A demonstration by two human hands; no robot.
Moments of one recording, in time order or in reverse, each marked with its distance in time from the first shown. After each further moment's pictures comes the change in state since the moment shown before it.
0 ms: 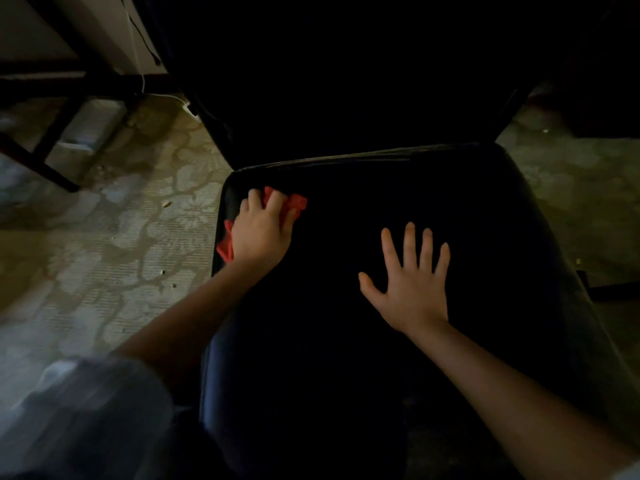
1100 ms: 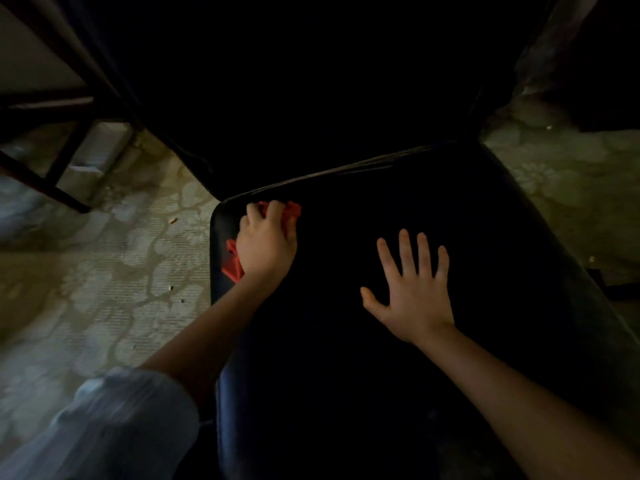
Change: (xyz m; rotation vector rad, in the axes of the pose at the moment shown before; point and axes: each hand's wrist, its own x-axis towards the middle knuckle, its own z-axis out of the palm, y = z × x) left_hand 0.000 0.021 -0.001 -0.013 0.063 -0.123; right_hand 0.008 0.008 0.007 0.009 0.064 -0.072
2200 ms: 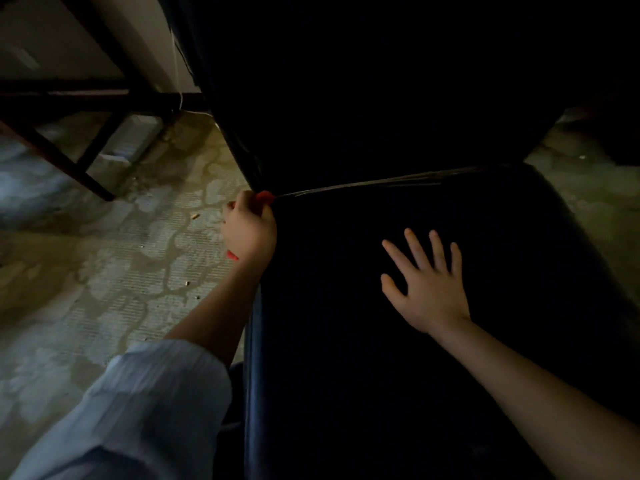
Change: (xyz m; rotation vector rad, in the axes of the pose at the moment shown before) left_hand 0.049 -0.072 -0.011 -0.201 0.235 -0.537; right_hand 0.041 -0.025 -0.017 0.043 -0.138 -0.103
